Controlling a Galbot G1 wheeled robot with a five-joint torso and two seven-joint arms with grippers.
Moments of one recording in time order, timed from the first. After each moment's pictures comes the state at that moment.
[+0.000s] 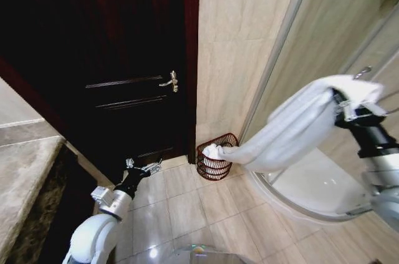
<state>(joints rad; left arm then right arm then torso) 1.71 -1.30 -0.72 -2.33 -0.47 0.17 0.16 -1.71 0.60 1.15 2.35 0.92 0.29 0.29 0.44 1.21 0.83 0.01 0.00</state>
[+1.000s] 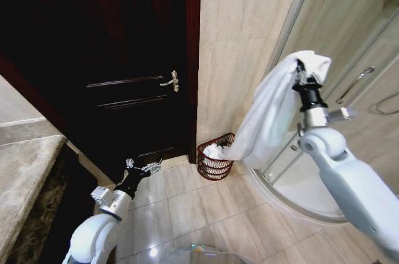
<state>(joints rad) 1.71 -1.30 -0.72 -2.33 -0.47 0.17 0.16 -0.64 0.79 0.26 1.81 0.79 0.28 0.20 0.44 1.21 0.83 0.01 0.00</state>
